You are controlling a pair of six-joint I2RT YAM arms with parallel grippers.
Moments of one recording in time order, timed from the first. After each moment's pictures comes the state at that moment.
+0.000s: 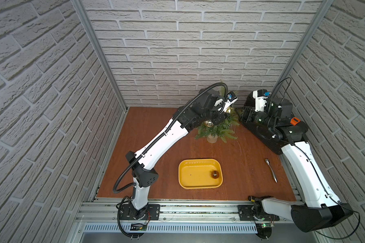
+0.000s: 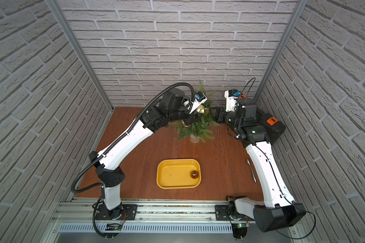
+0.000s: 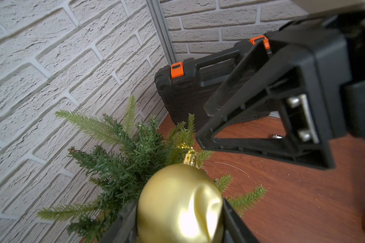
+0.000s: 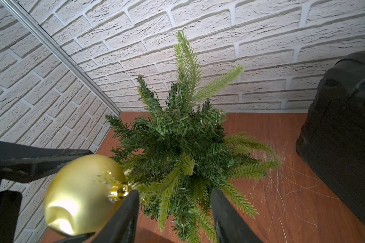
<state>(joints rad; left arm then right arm) -0.89 1.92 2.32 -0.81 0.01 0.32 0.08 1.24 1.47 -0.61 -0.32 0.32</state>
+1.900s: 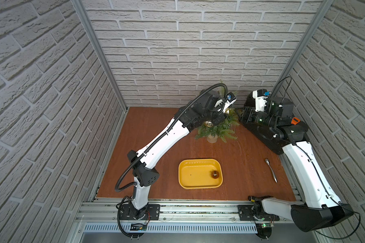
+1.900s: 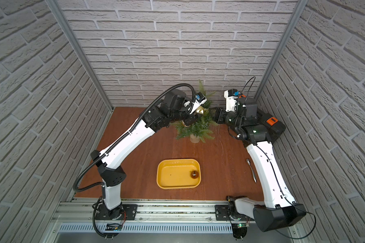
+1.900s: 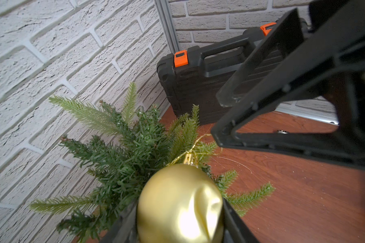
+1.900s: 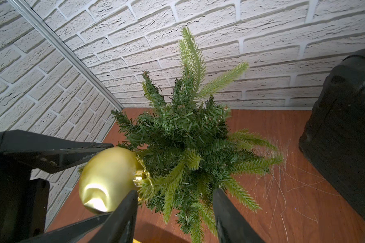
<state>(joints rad) -0.88 1.93 2.30 -0.82 -0.01 0.30 0.08 1.25 1.50 -0.66 -0.34 0.31</state>
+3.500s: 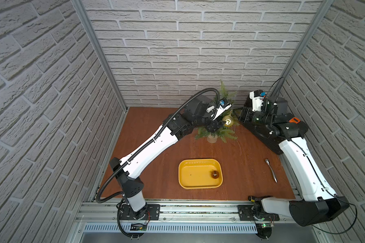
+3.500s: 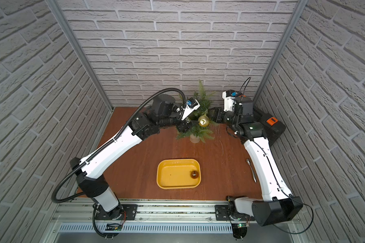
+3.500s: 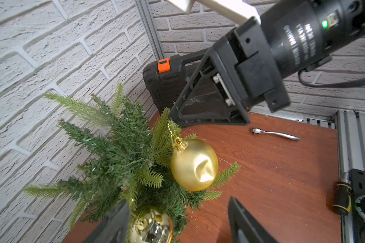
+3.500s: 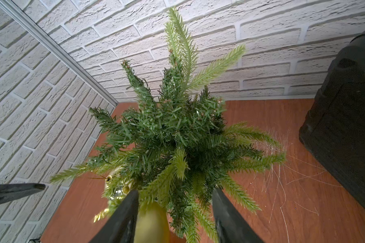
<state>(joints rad) -0.88 1.68 1.97 -0.68 0.08 0.30 0.08 1.28 1.50 -0.67 -0.33 0.32</state>
